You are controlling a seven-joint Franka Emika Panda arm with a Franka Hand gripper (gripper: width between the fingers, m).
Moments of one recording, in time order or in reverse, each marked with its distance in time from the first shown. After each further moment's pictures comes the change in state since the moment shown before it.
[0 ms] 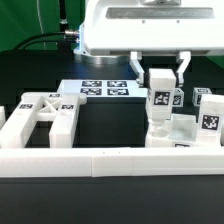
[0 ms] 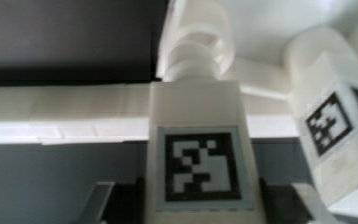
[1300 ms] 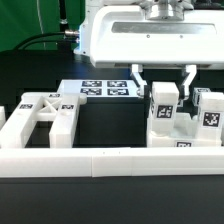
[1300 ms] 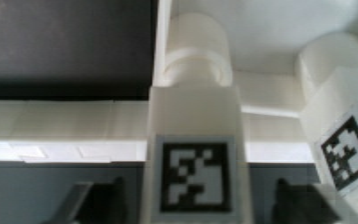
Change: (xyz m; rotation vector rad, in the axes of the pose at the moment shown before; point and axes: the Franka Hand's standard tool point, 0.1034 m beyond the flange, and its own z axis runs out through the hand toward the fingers) arm -0.007 -0.002 0.011 -0.011 0.039 -0.018
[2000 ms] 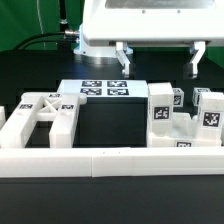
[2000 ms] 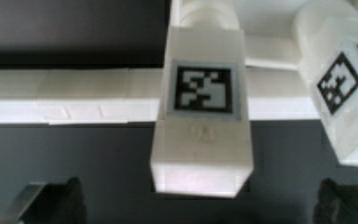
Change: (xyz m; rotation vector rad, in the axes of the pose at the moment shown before) arm 0.024 0.010 -0.026 0.016 -0.039 0.014
